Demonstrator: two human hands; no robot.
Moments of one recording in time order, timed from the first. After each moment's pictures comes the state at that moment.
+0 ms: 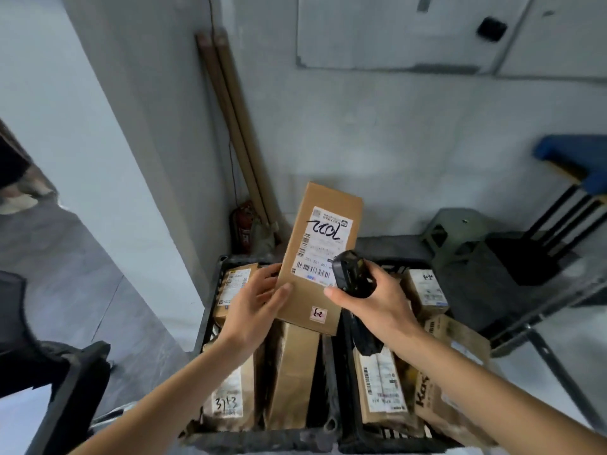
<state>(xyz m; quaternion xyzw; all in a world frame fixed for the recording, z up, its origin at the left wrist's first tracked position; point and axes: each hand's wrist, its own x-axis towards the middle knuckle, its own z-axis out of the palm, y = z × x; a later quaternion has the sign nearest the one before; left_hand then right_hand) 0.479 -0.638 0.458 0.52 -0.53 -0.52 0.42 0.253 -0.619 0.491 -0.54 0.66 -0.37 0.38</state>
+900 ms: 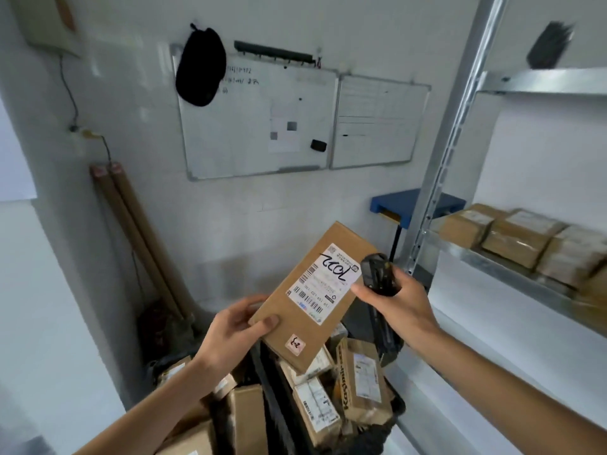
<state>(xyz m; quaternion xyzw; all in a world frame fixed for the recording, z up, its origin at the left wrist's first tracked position) 0.478 -0.573 0.658 0.31 -0.66 -0.59 0.35 0.222 -0.452 0.702 -0.40 0.73 -0.53 0.17</state>
